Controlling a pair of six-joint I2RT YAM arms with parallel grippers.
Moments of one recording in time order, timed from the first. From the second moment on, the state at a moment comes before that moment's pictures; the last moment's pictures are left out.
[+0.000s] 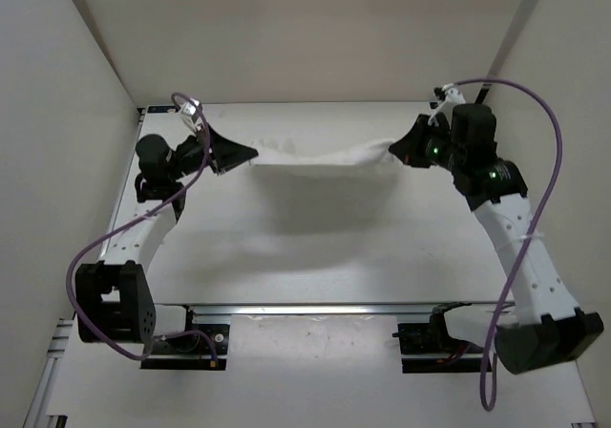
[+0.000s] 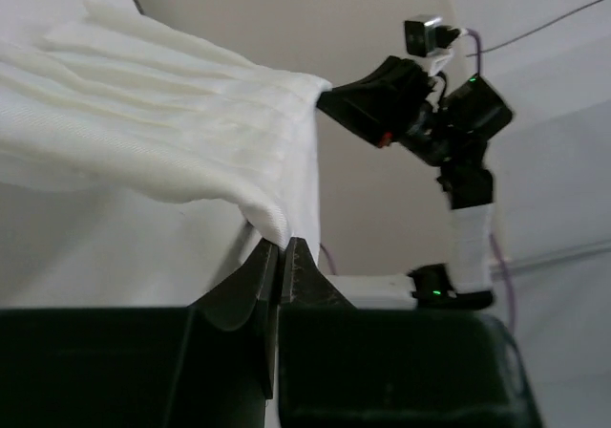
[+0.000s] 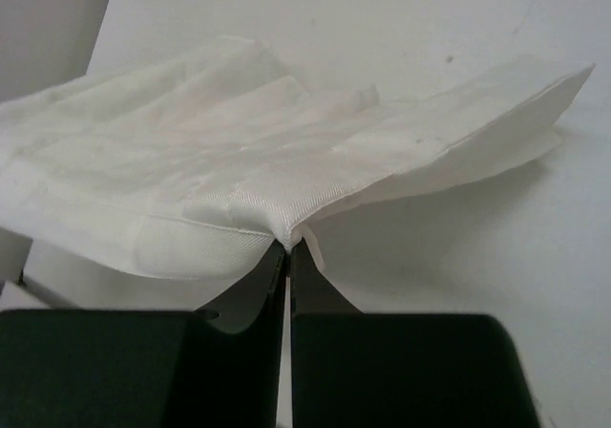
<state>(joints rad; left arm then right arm) -0.03 1.34 0.92 0.59 1.07 -1.26 0.24 1.21 1.39 -0.60 -0.29 0.38</state>
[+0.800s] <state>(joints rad) -0.01 1.58 0.84 0.53 0.98 -1.21 0.09 1.55 1.20 -0.39 -0.66 0.42</state>
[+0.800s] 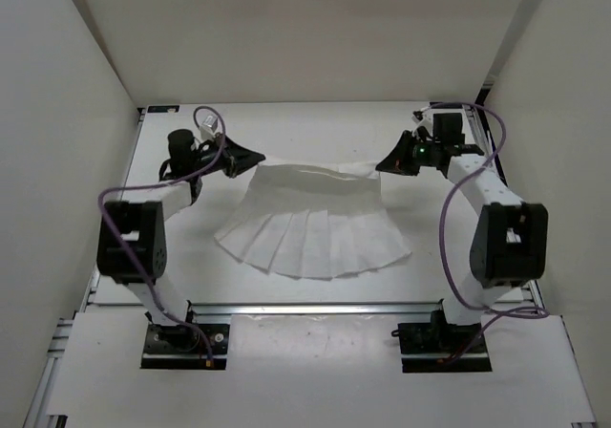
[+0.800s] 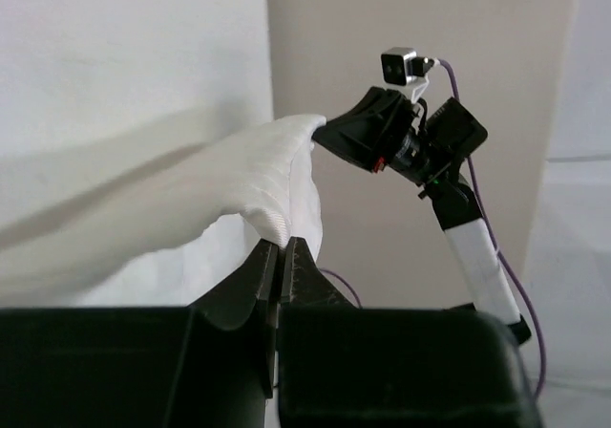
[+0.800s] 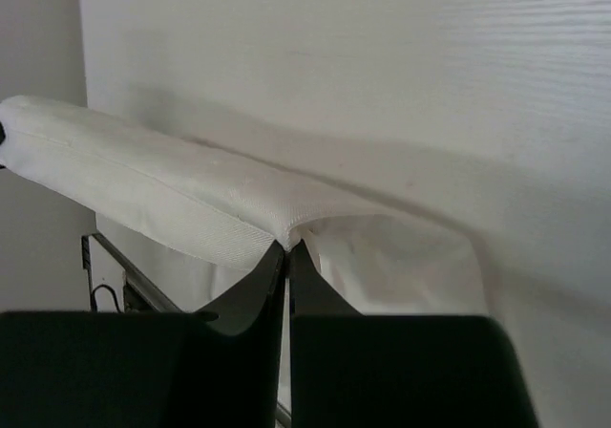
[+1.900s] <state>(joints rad) -0.08 2.03 1.13 0.08 0.77 -0.90 0.20 1.63 1.00 -0.64 -0.79 0.33</state>
